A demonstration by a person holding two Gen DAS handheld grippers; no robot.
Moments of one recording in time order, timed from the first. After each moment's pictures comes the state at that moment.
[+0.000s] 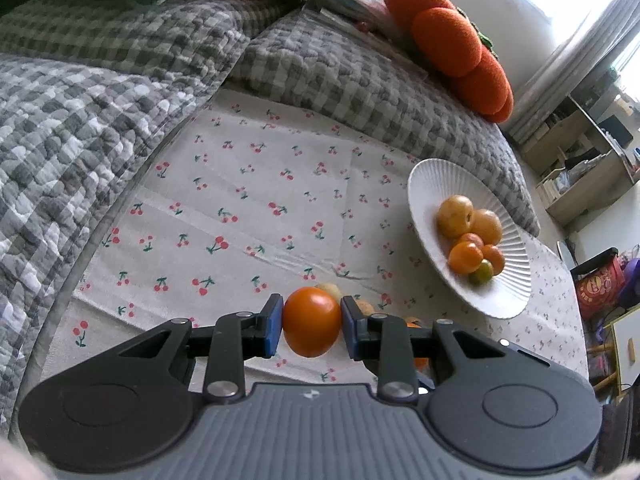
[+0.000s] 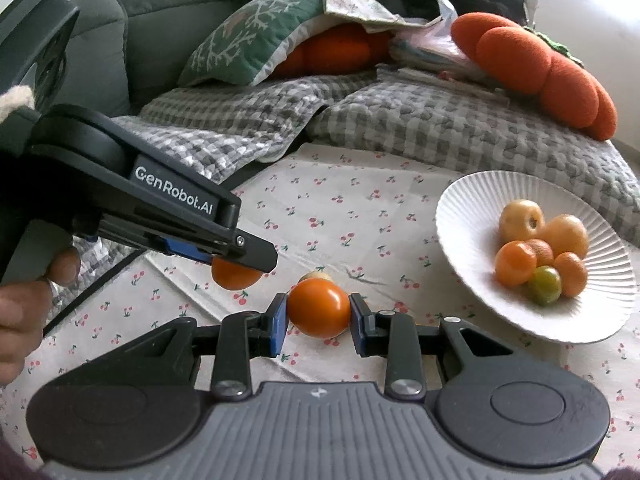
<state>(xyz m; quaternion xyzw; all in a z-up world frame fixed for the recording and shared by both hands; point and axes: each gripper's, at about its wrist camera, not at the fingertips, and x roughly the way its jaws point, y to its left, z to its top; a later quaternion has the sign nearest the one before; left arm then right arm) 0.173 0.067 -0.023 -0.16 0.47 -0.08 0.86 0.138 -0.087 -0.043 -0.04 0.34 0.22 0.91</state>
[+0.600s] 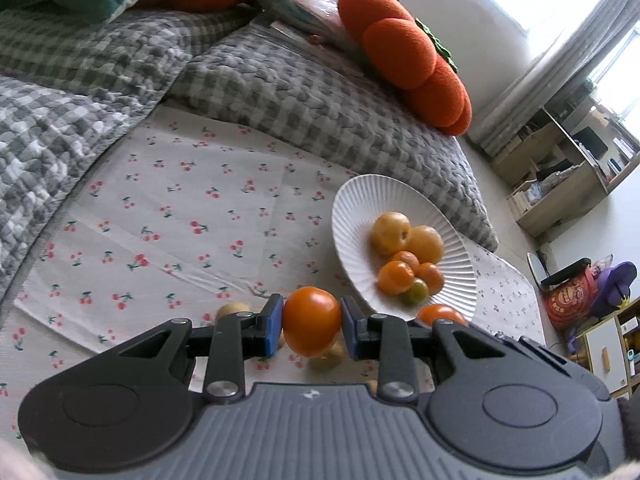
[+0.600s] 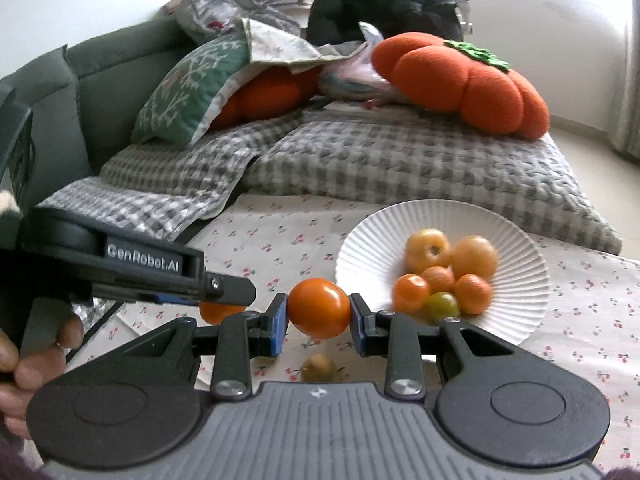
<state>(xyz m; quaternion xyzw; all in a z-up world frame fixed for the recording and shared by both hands) 0.178 0.022 -0.005 -0.18 0.45 -0.11 0.87 0.143 -0.149 -0.004 0.01 0.32 0.16 0.93</state>
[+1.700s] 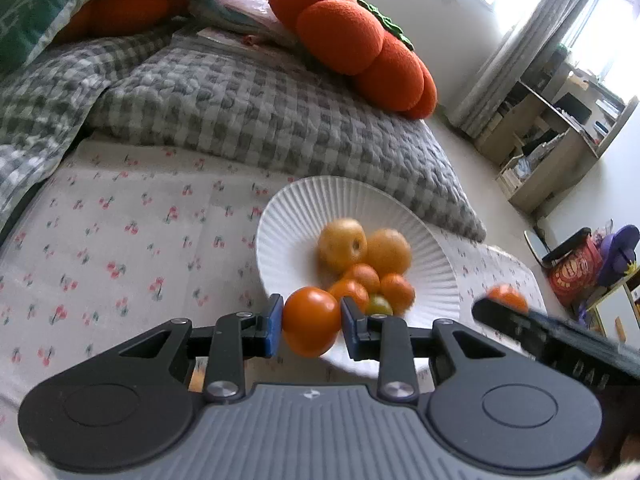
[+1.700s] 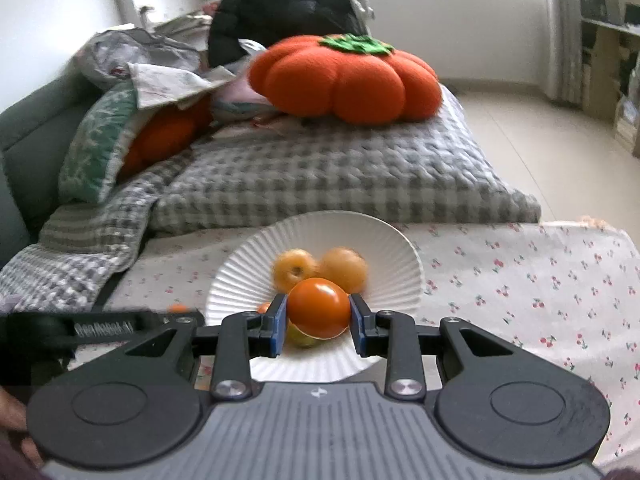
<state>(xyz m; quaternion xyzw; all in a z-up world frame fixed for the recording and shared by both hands) 0.218 -0.042 -0.014 -0.12 0.43 -0.14 0.88 0.174 -0.247 -0.002 0.10 0.34 0.07 0.93</state>
